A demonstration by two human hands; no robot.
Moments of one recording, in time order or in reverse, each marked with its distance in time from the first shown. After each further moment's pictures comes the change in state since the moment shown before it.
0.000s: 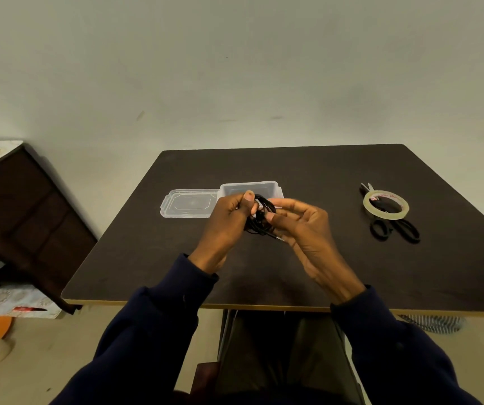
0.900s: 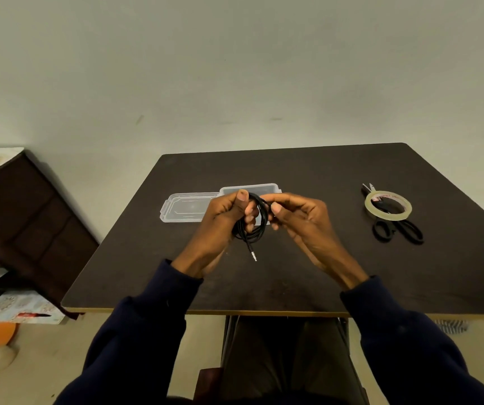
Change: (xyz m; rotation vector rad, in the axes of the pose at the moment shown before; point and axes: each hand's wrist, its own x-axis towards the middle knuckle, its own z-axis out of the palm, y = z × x) left_hand -0.004 0.010 -0.011 -0.292 -0.172 0.071; right_hand 0.029 0.007 -0.019 -0.060 -0.281 -0.268
